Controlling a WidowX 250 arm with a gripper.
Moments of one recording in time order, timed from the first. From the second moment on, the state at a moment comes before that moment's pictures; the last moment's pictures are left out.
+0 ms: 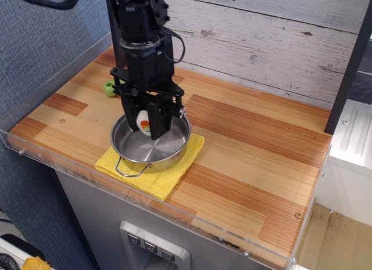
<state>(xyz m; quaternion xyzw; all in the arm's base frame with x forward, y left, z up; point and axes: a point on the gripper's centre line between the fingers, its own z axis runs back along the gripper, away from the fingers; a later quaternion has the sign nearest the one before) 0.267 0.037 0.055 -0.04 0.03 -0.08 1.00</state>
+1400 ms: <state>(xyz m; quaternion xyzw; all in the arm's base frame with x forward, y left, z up) 0.257 0.008 0.122 -0.03 -0.11 -0.06 0.99</state>
